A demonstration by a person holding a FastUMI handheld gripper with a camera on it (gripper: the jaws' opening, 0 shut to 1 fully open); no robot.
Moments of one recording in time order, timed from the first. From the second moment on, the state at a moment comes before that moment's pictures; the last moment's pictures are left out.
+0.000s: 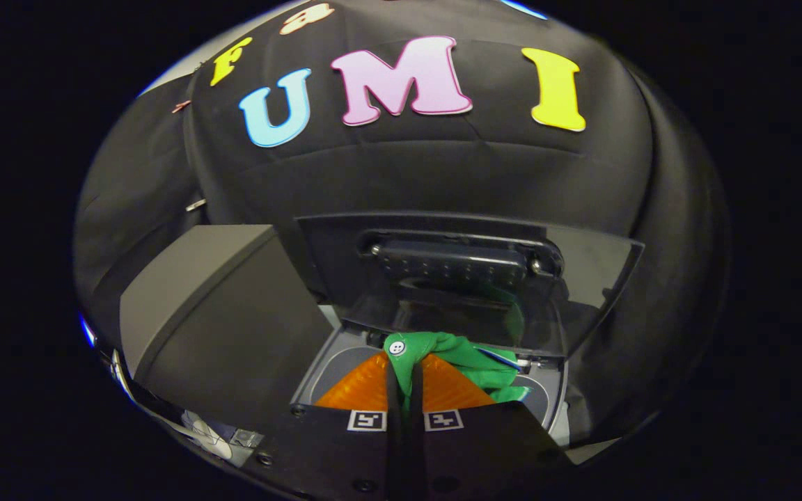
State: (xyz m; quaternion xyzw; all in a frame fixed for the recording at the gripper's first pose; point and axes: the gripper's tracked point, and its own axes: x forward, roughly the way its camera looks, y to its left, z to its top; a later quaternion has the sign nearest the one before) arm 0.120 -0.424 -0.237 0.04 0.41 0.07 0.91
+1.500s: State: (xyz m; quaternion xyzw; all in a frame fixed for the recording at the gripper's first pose) arm 0.084 -0.426 -0.381 0.05 0.53 -0.04 0.85
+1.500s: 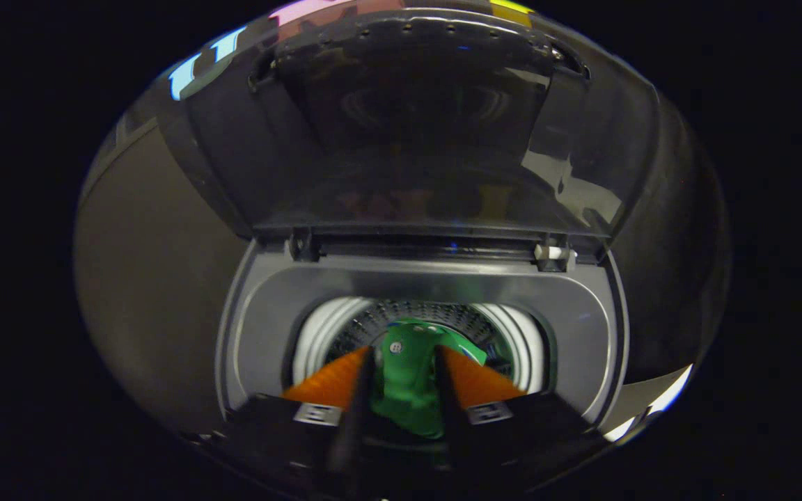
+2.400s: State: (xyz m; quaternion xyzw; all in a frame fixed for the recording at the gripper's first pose) arm 0.131 -0.416 -0.230 0.11 0.43 -0.04 0.90
